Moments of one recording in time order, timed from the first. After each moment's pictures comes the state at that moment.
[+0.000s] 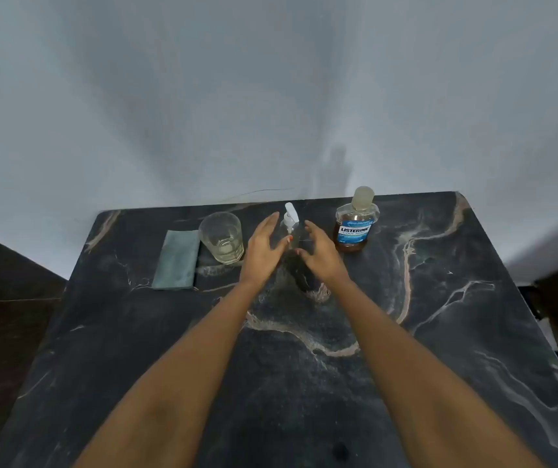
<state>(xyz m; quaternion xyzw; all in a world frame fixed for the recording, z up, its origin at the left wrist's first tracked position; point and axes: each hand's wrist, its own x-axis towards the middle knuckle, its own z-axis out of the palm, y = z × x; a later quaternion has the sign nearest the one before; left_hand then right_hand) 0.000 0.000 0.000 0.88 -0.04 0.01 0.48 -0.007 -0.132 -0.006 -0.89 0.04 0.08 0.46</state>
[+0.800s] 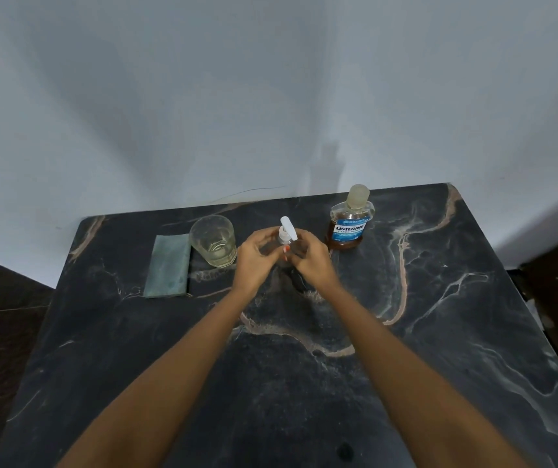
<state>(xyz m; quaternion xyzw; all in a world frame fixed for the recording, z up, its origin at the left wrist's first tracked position) -0.010 0.005 0.005 0.79 -0.02 -0.01 0.61 -0.017 -0.119 -0.003 -0.83 0.05 0.04 0.55</state>
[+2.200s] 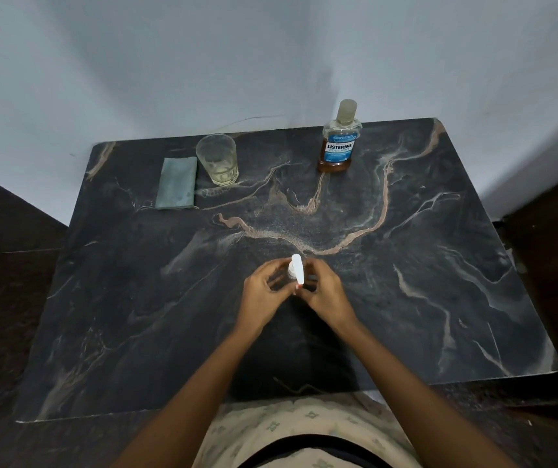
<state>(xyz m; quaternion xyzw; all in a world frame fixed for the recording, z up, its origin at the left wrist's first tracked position) -0.241 0.016 -0.012 0.77 0.00 -0.08 0.63 -0.247 -0.118 -0.018 -0.83 0.05 0.07 0.54</state>
